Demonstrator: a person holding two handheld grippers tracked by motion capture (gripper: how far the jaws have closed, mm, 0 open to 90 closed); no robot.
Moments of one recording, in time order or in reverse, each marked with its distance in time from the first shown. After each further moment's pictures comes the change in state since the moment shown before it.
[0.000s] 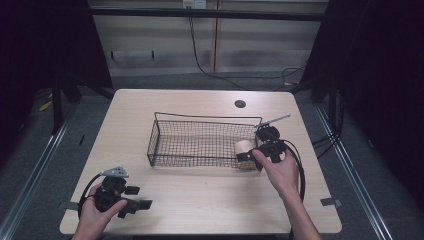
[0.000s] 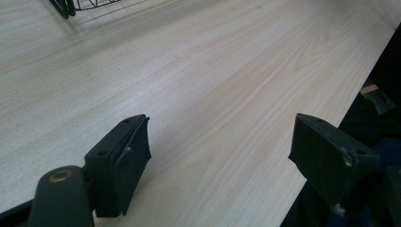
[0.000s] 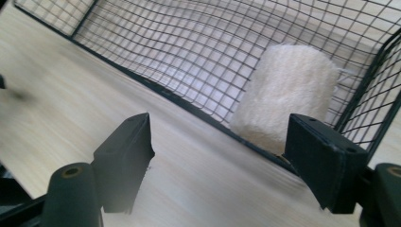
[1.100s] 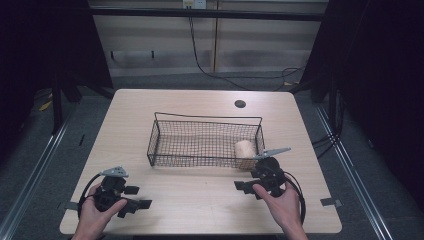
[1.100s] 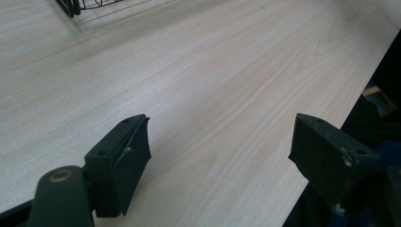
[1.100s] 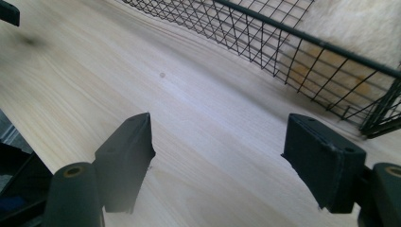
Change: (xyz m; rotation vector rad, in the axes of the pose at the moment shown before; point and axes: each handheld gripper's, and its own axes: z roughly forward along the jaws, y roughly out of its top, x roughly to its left) left arm 0.002 0.000 -0.001 0.001 0.006 -0.009; right arm 0.026 -0.073 0.011 -0.062 0.013 -0.104
